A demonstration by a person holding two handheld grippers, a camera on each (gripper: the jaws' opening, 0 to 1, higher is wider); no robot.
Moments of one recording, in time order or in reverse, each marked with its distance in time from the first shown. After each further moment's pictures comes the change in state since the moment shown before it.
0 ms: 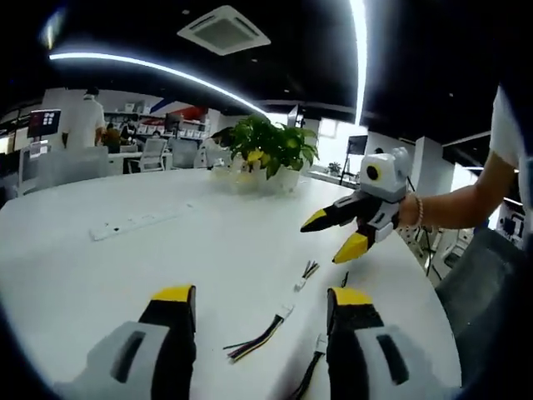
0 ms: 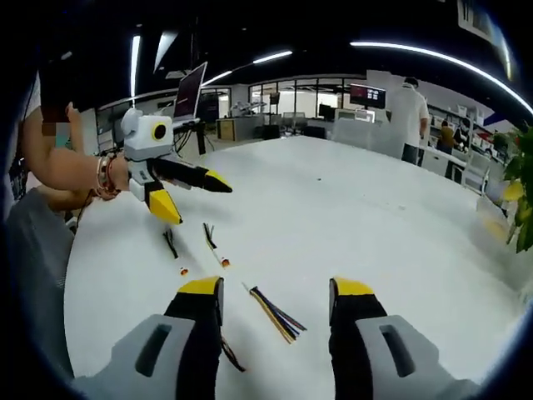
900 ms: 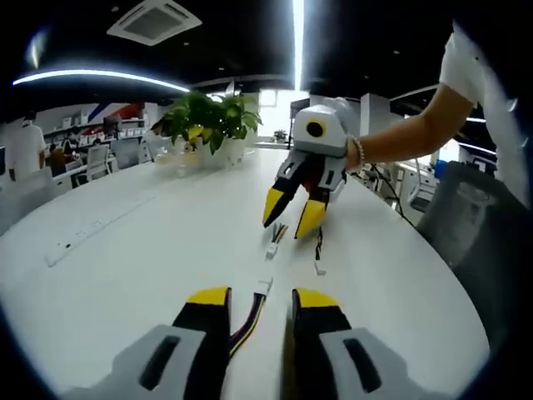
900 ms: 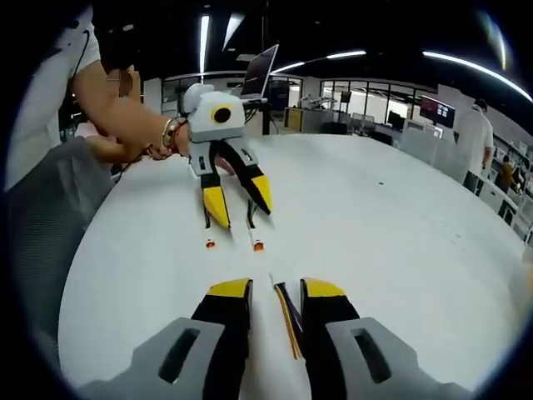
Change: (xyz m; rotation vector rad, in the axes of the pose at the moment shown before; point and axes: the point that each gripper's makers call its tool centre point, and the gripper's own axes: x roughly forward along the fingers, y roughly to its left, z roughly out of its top) left arm 0.023 -0.021 -0.032 0.183 0.116 -0.235; right arm 0.021 0.020 -0.017 -0.207 0.043 0.304
